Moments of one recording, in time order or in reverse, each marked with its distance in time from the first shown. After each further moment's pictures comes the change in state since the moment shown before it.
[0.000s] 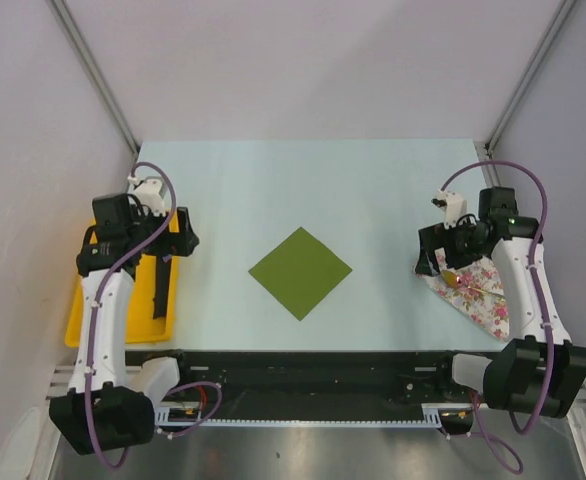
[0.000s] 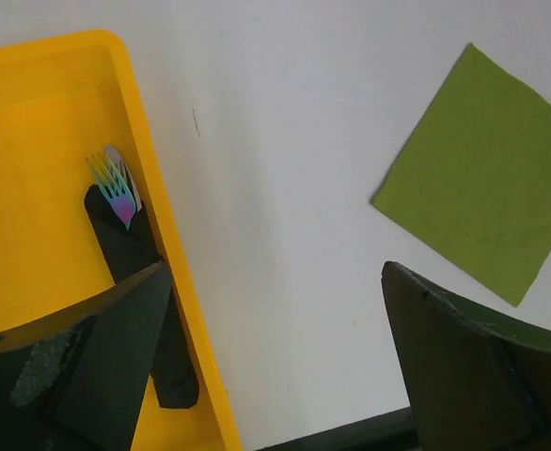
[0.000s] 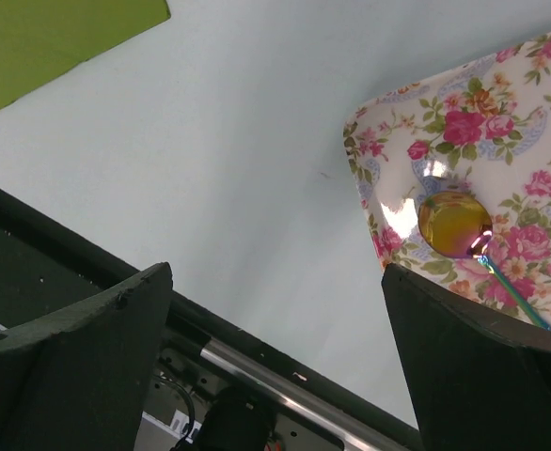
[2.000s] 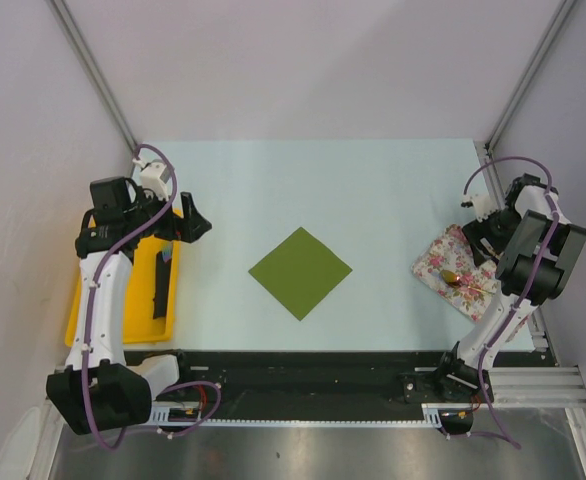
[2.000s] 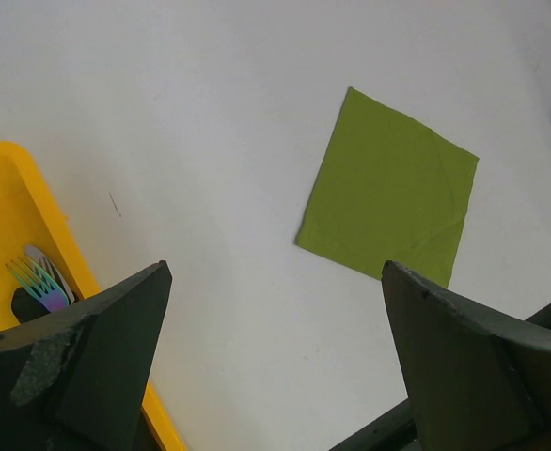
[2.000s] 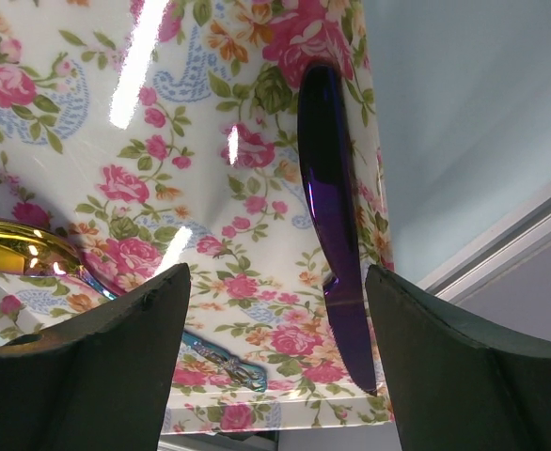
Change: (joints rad) left arm -0.001 0.100 0.090 0.059 0.261 0.004; right arm -0.304 0.790 0.399 0.056 0.311 -0.551
